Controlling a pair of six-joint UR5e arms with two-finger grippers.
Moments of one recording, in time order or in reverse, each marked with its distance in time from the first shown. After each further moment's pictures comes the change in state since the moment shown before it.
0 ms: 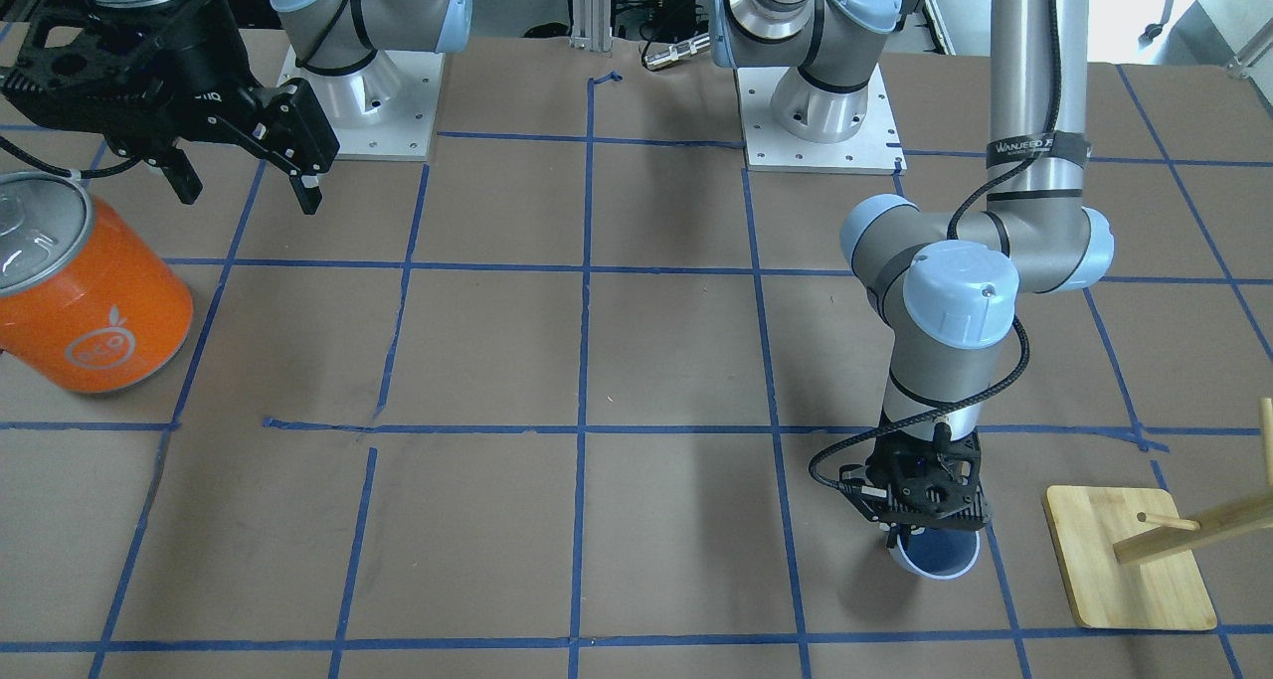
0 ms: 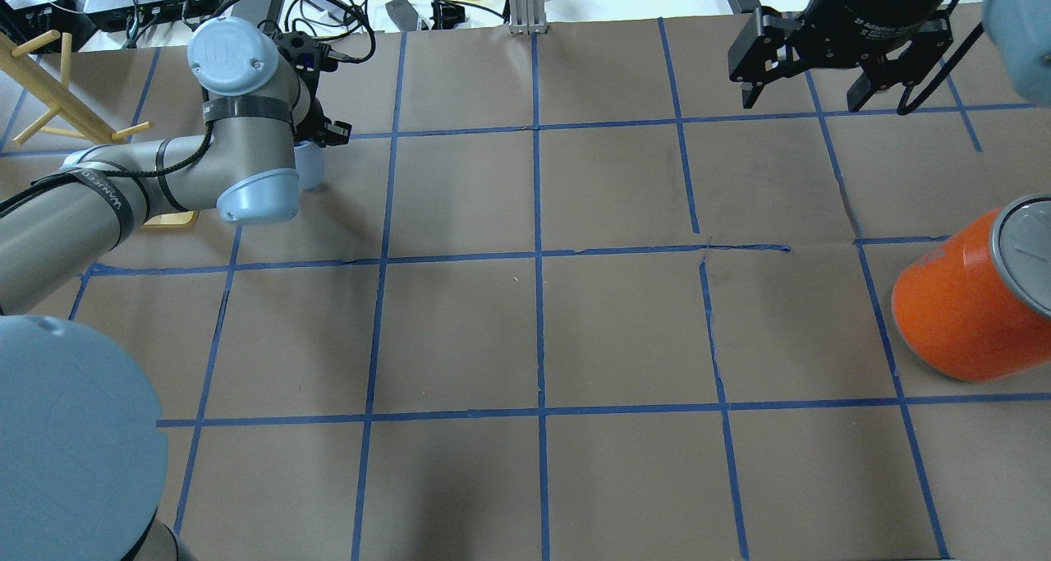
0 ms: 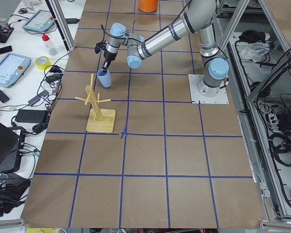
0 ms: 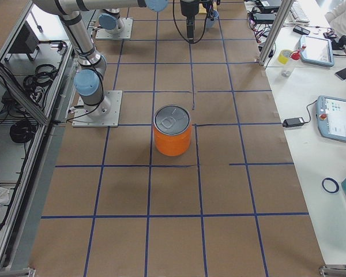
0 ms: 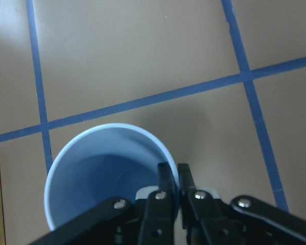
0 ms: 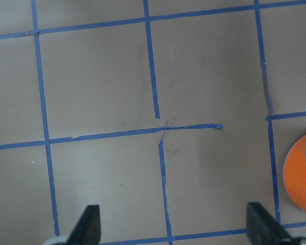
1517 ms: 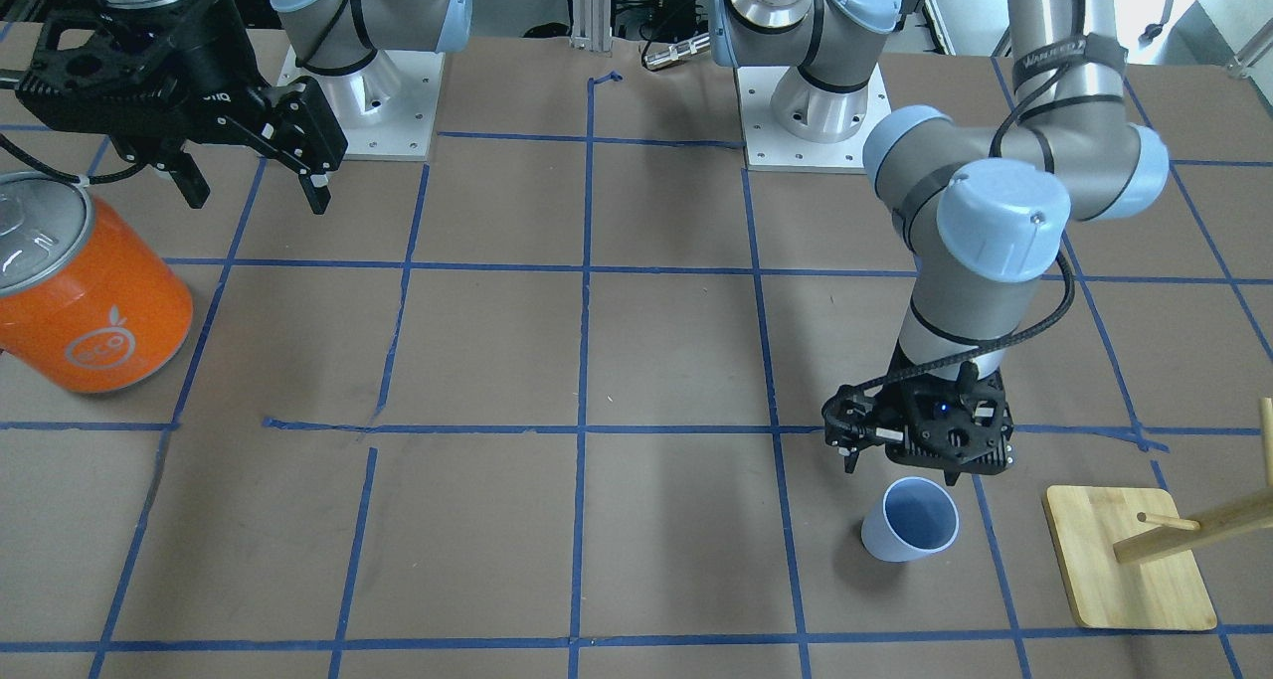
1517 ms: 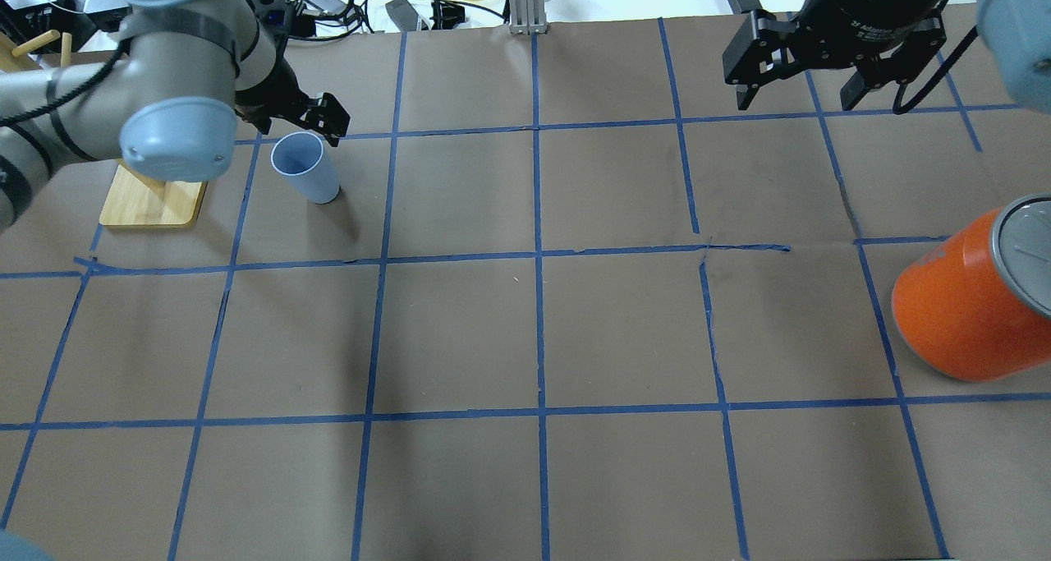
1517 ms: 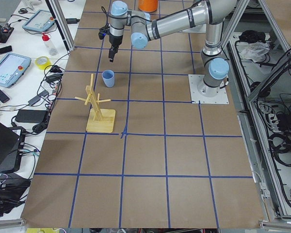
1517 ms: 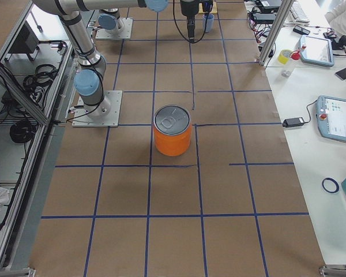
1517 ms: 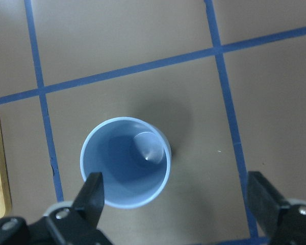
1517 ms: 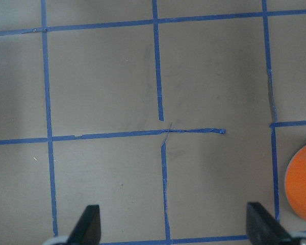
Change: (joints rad) left arm -0.014 0.246 0.122 -0.605 -0.064 -0.052; right arm 0.004 -0.003 0.006 -0.009 0.007 -0.026
